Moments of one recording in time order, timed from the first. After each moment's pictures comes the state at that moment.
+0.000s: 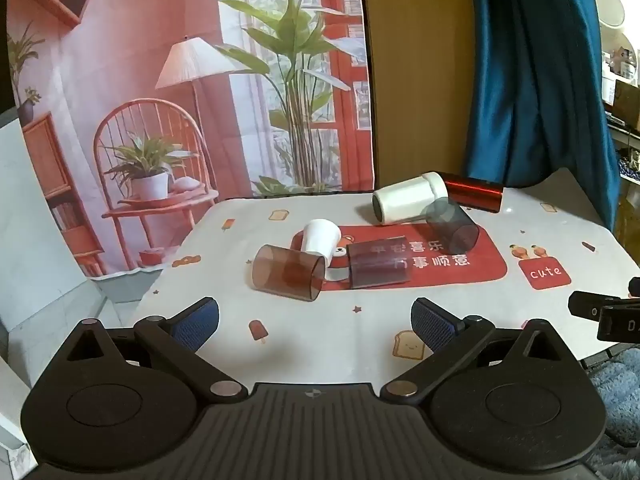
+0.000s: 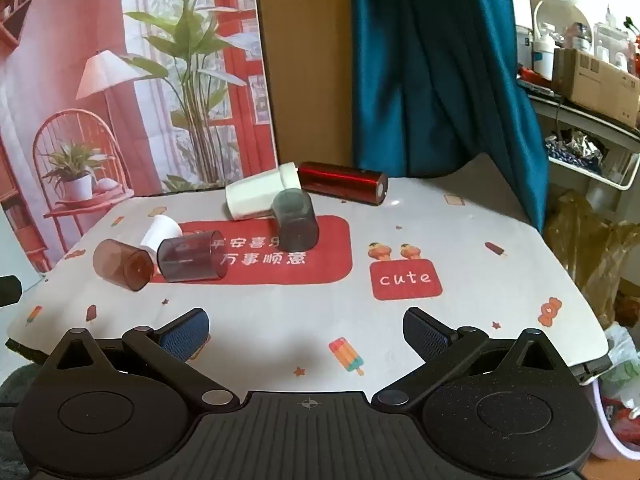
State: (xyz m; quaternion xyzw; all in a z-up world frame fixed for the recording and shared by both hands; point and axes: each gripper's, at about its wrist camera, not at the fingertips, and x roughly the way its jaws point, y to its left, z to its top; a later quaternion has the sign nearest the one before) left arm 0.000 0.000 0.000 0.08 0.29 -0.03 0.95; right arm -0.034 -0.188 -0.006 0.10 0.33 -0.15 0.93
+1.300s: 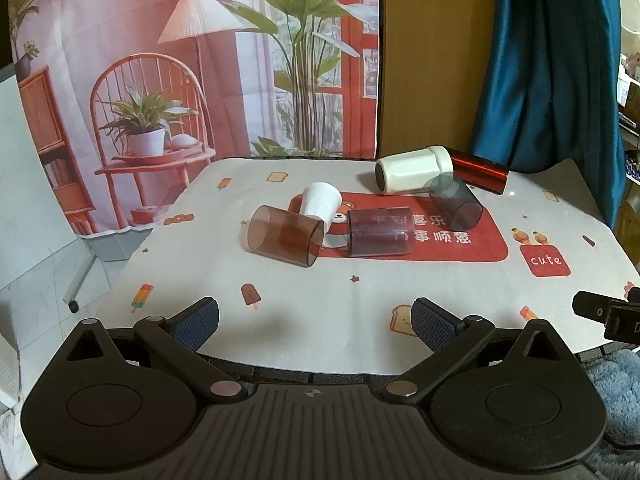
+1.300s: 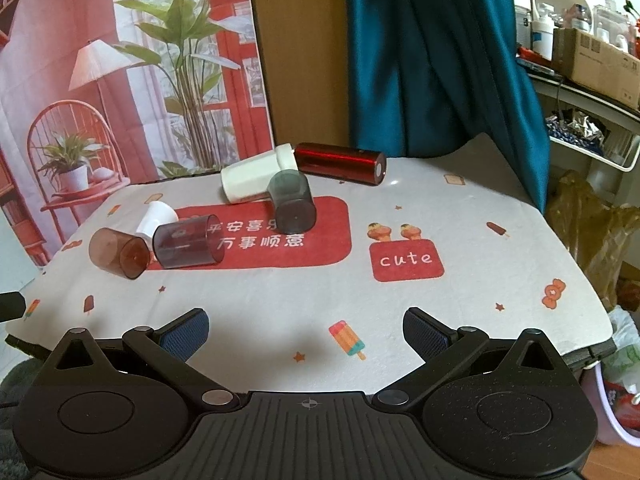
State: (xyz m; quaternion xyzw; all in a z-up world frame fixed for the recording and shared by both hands) left arm 0.020 0.011 -0.010 0.05 0.34 -0.02 0.94; right arm -0.028 -0.192 -0.014 0.11 0.36 -0.15 0.92
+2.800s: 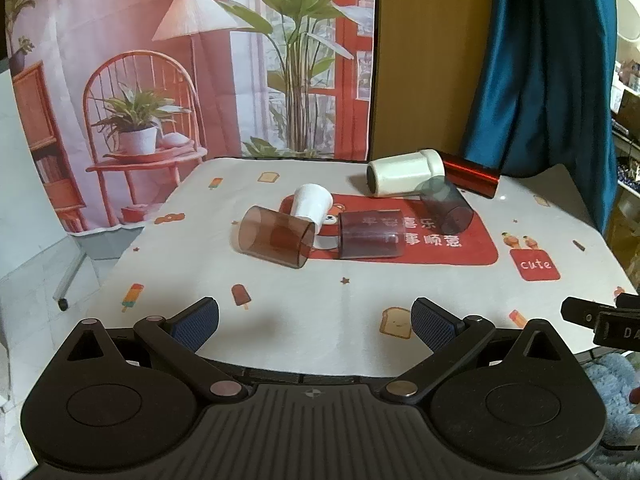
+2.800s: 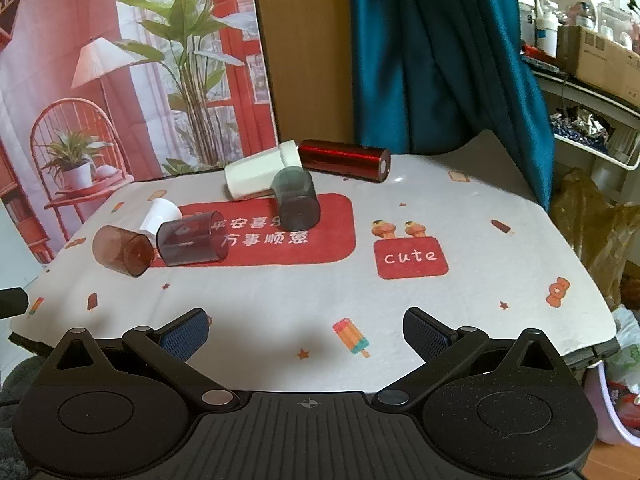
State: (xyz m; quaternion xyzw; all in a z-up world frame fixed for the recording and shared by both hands) left arm 0.019 0.016 -0.011 0.03 0.34 -0.04 0.94; right arm -0.028 -0.189 -0.015 0.11 0.36 -0.15 0.92
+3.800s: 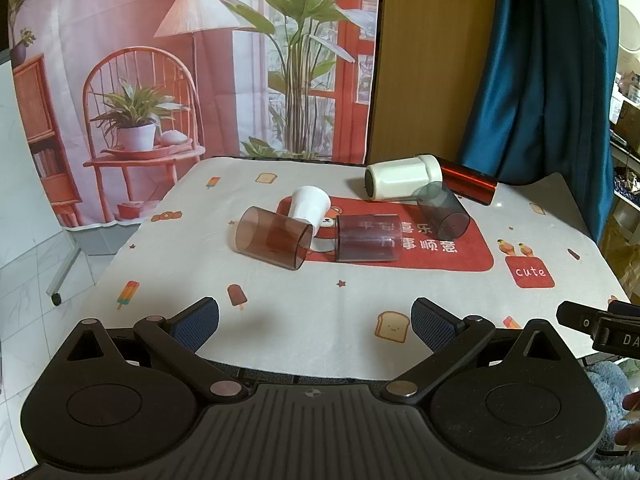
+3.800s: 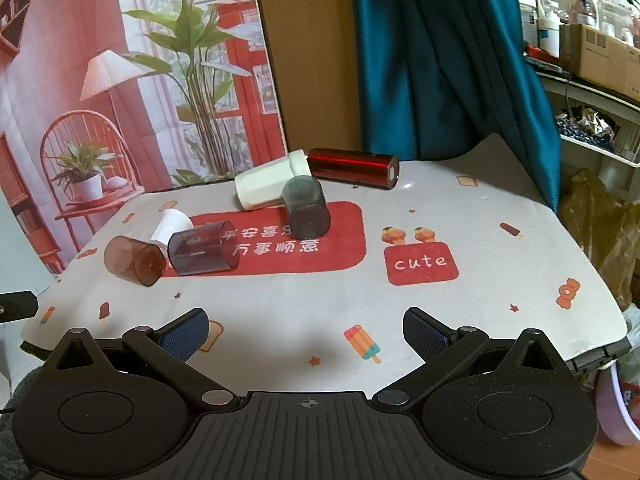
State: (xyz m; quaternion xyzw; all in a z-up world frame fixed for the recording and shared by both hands) left arm 0.019 0.021 -0.013 0.02 0.34 -0.04 0.94; right arm -0.031 -0.192 -0.011 0.12 0.35 -0.13 0.92
